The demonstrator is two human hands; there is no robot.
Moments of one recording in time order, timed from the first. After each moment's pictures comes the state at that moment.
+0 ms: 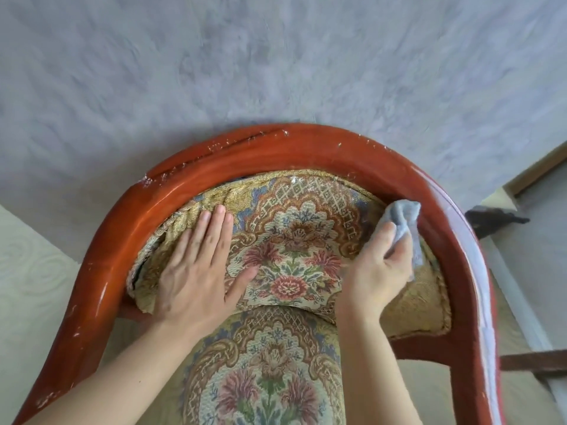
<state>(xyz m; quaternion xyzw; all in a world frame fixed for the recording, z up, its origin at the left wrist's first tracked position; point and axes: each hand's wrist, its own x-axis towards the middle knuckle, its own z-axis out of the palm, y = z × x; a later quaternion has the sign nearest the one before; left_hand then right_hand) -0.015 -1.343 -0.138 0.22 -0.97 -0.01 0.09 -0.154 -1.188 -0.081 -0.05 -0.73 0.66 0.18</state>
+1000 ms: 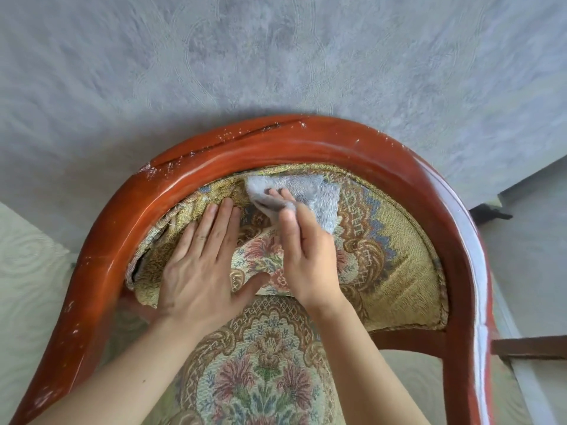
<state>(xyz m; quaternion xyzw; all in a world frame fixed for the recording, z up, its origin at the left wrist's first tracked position) -0.016 -1.347 -0.138 0.21 -0.97 -0.03 0.09 -0.132 -1.236 -0.081 0.38 -0.78 0.50 -0.04</state>
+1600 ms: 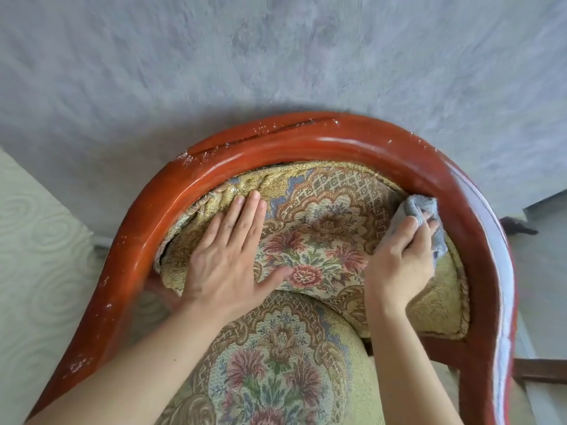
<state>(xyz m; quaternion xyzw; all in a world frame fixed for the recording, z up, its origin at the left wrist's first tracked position) -0.014 -1.346 -0.141 0.21 -0.97 -0.04 0.12 -0.160 -1.196 -0.078 0.00 -0.86 0.49 0.15</state>
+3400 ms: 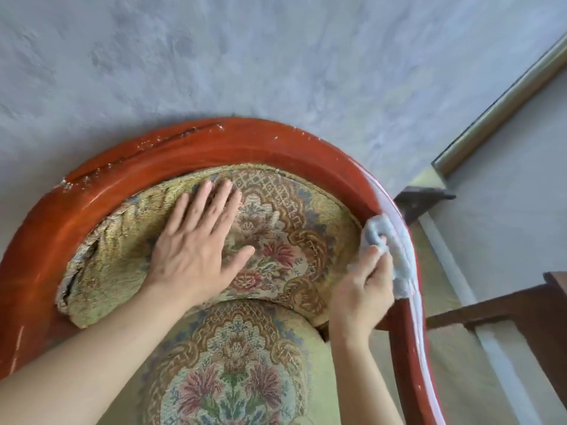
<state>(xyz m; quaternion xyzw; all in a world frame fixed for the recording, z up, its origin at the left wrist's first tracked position) -0.081 -1.327 -0.112 0.11 -0.99 0.01 0.12 -0.153 -1.113 -0.094 -0.10 -0.80 0.58 0.13</state>
